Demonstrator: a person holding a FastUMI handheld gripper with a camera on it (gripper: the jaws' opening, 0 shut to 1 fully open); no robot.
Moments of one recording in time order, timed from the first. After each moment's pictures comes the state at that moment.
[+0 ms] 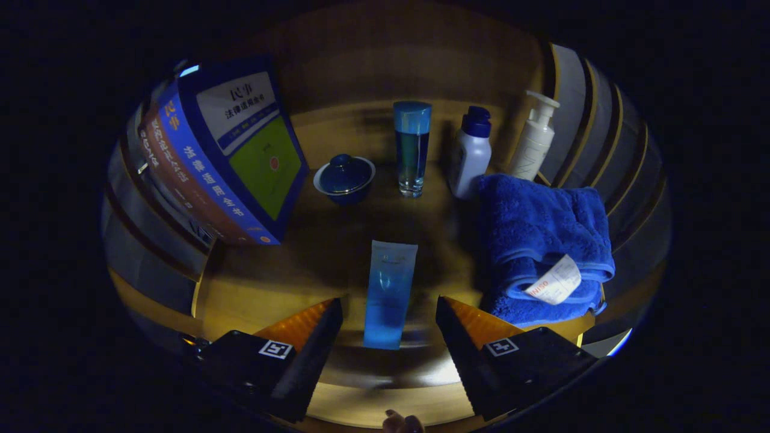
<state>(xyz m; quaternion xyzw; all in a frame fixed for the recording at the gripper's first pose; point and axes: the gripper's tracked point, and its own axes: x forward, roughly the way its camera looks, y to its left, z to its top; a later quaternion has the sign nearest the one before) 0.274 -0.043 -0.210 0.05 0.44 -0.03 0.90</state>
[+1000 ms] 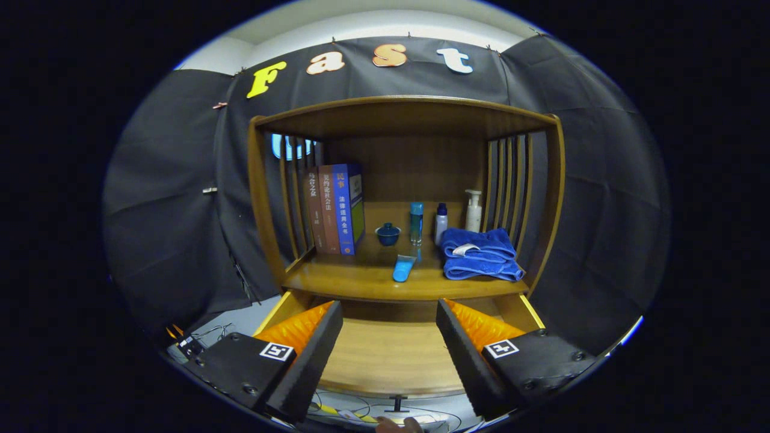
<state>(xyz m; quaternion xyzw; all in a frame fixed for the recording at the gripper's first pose) -0.008 -0.015 -0.104 0.01 0.14 0.02 0.99</state>
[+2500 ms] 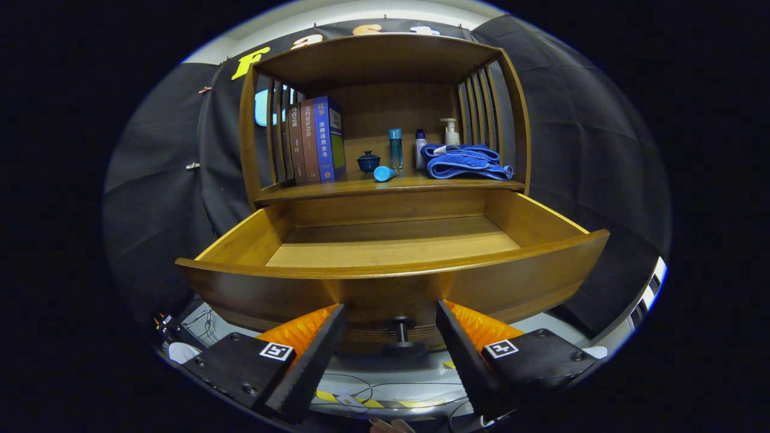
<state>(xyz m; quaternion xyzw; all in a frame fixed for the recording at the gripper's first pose) -0.042 -0.025 -0.292 0.04 0.21 -0.03 0.98</state>
